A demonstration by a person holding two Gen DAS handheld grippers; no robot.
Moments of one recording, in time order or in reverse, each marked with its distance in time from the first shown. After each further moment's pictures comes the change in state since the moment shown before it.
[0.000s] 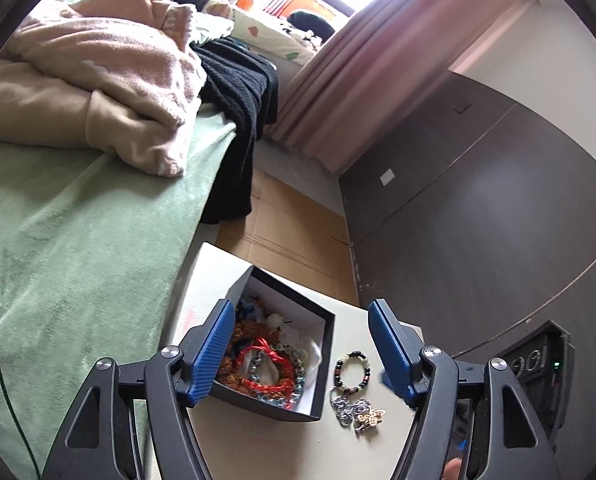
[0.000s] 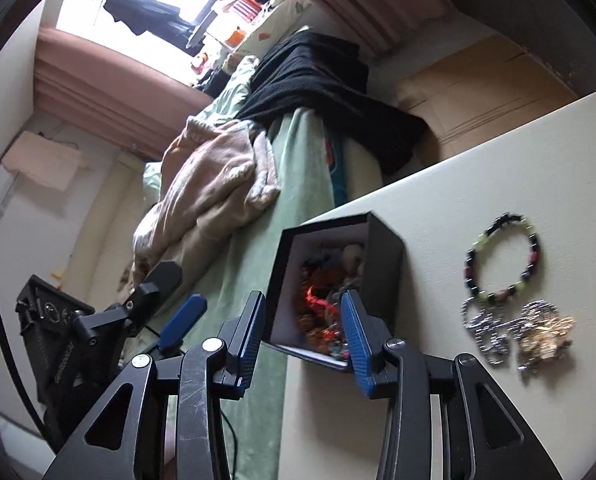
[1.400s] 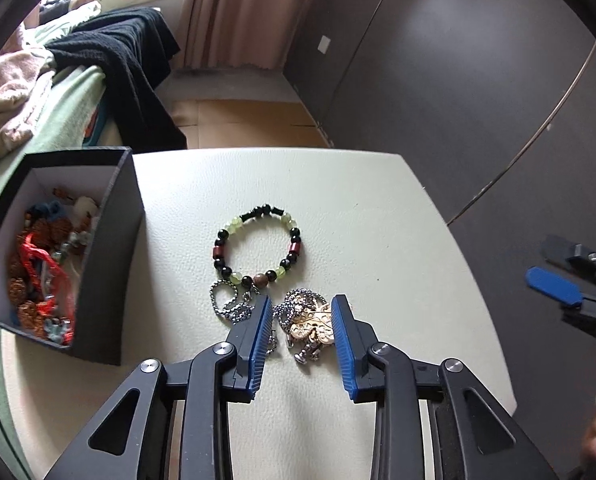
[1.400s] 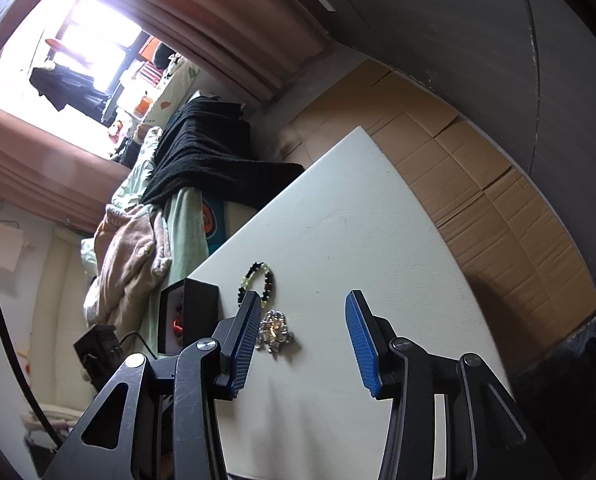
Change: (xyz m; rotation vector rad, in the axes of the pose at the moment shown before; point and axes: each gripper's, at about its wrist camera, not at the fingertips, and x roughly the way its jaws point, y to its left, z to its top) left arm 0.125 -0.110 -0.129 0.425 0.346 0.058; right arm -0.171 -0.128 0.001 0.219 -0.122 -0.261
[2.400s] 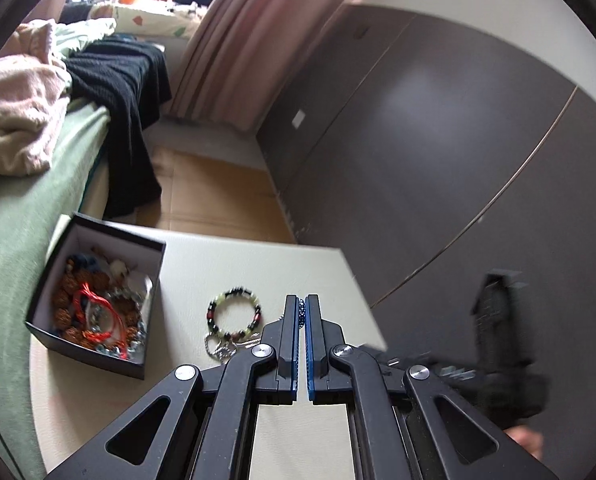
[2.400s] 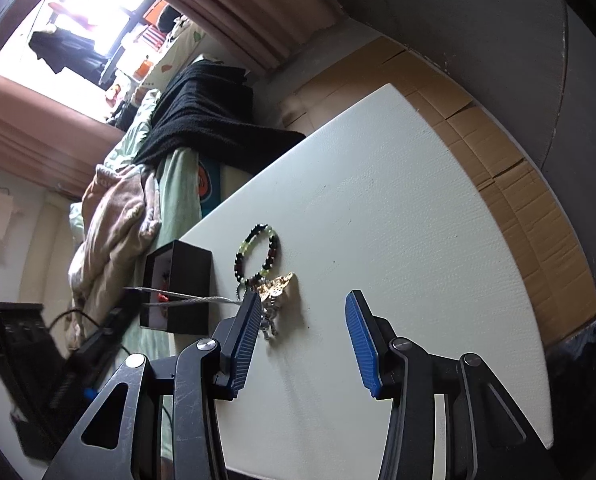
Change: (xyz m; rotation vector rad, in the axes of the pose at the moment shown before) left arm -0.116 0.016 0.020 -0.117 -0.262 -0.221; right arm 0.049 0.026 -0.019 -0.095 0.115 -0.042
